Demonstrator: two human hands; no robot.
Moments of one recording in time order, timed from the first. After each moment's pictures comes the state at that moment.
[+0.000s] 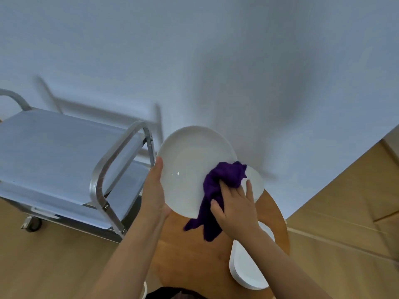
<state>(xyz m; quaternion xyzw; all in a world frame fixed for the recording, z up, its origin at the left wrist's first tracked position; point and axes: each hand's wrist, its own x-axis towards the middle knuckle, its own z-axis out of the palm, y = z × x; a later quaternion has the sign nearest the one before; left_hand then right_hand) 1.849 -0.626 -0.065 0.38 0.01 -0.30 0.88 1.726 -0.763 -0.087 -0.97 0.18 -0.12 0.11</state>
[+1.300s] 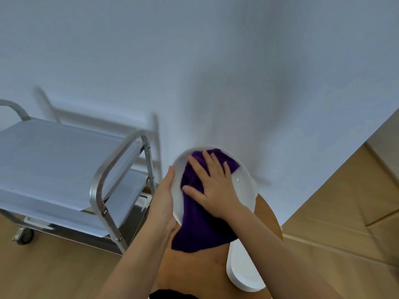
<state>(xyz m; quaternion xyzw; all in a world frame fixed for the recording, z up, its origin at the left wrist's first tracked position) 1.813 -0.621 -0.050 0.36 0.03 -0.42 0.83 1.759 -0.750 -0.048 -0.98 0.07 -0.15 0.13</state>
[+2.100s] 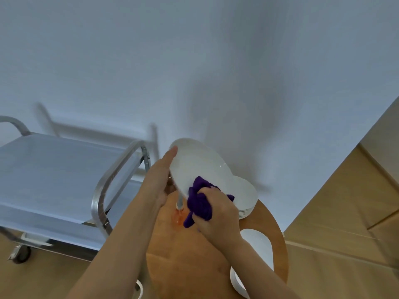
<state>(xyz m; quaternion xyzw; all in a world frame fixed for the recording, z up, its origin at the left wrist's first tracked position) 1.851 -0.620 0.008 0.58 -0.04 -0.31 0.75 1.719 -0.705 -0.051 -0.89 0.10 -0.34 0.29</state>
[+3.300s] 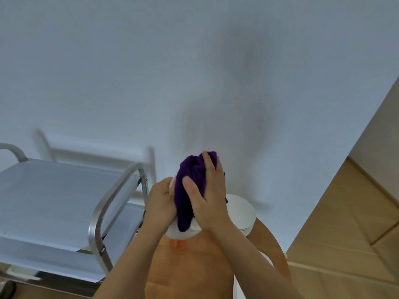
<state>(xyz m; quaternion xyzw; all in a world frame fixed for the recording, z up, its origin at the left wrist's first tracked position) 1.823 -0.611 0.017 0.76 -0.24 -0.03 0.60 1.755 -0.693 0.024 -0.83 0.15 -0.35 0.41</state>
